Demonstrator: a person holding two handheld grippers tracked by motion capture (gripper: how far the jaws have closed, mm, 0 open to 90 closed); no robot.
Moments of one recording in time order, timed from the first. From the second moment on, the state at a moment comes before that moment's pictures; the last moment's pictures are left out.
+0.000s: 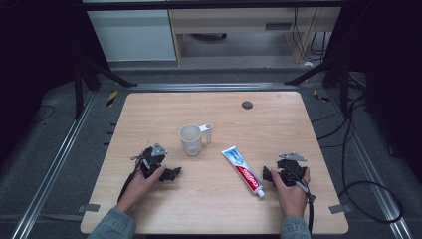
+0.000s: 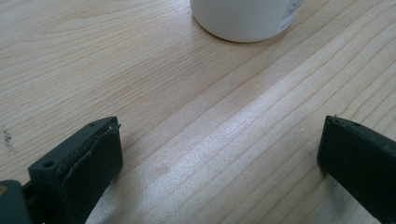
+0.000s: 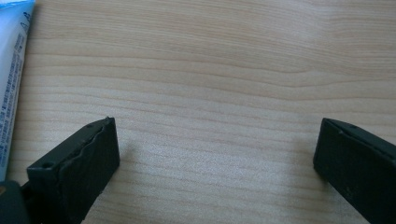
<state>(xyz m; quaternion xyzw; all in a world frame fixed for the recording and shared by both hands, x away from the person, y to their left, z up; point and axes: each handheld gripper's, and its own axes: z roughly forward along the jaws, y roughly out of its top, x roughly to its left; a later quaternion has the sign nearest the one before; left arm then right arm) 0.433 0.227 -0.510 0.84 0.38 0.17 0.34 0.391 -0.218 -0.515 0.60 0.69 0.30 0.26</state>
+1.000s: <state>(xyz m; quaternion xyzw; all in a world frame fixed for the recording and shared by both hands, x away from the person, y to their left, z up) 0.444 0.228 -0.510 0.84 0.38 0.17 0.35 0.400 -0.161 -0.405 0.51 0.81 0.21 0.21</state>
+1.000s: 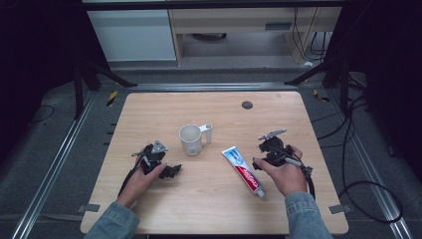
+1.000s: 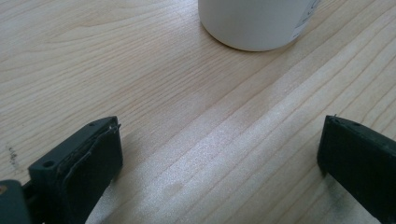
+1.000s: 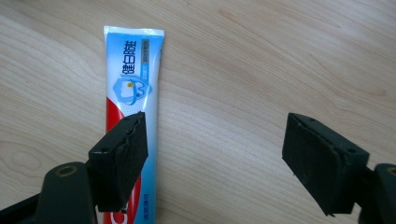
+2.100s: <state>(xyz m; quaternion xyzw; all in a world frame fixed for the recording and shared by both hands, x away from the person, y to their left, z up) 0.446 0.229 -0.510 0.84 0.38 0.17 0.35 0.442 -0.096 -0.417 0.46 0.86 0.14 0.15</state>
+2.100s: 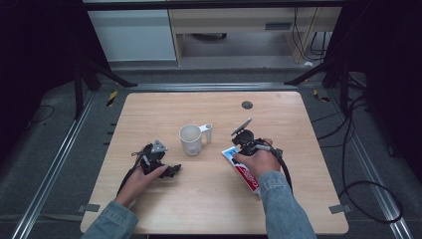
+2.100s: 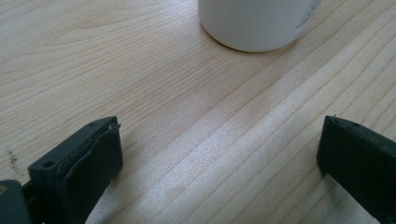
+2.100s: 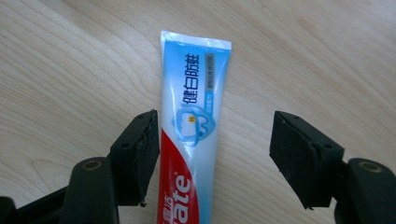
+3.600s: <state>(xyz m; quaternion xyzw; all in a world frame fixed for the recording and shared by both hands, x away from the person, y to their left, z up) 0.447 0.229 -0.510 0.84 0.38 0.17 0.35 0.466 -0.083 -0.470 0.48 0.87 0.10 0.08</state>
